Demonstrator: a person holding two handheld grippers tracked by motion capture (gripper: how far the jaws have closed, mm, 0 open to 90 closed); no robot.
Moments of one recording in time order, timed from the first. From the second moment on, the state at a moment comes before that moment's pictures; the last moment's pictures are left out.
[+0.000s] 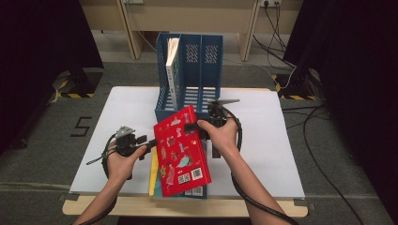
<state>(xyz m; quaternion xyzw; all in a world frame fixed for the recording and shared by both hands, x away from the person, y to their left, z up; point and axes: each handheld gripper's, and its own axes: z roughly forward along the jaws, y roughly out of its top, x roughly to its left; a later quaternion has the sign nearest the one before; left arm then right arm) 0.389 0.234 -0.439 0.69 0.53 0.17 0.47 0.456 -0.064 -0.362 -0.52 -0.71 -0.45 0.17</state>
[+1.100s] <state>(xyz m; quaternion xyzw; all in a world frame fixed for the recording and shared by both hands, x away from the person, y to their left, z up) 0.376 0.207 -0.382 0.68 0.47 0.18 0.54 0.477 -0.010 -0.310 -0.47 -0.72 -0.51 0.02</state>
